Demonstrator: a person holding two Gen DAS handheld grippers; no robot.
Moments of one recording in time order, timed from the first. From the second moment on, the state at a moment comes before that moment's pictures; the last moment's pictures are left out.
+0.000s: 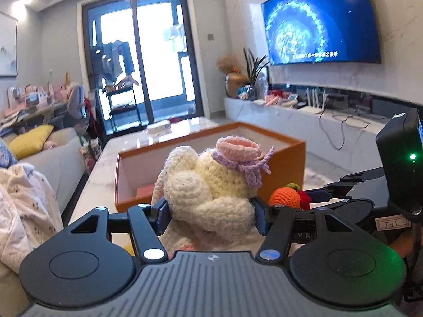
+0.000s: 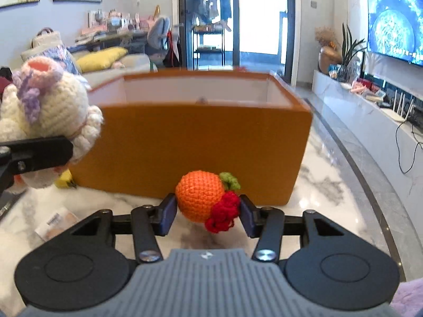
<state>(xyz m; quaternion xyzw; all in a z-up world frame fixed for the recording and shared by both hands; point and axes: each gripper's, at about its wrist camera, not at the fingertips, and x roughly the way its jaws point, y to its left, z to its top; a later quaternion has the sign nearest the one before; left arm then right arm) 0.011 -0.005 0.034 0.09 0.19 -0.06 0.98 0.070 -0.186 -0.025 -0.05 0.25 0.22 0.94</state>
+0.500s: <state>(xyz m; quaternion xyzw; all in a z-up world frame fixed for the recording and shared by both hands) 0.067 -0.012 0.114 0.13 0.16 -0.13 0.97 0.111 -0.224 0.071 -0.06 0.19 0.23 0.95</state>
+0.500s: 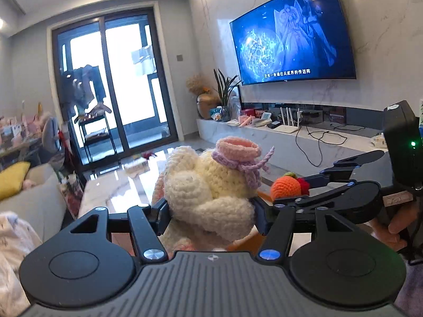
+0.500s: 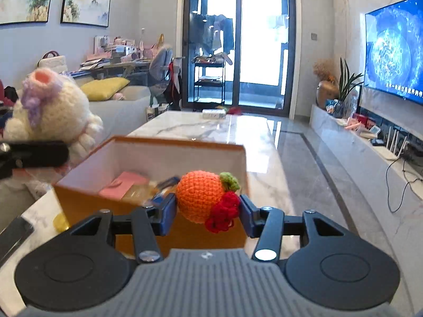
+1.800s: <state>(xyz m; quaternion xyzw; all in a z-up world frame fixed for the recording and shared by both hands) 0.301 -0.061 -0.020 0.25 0.35 -0.23 0.87 0.289 -0.222 0.044 0.03 0.25 0.22 0.94</state>
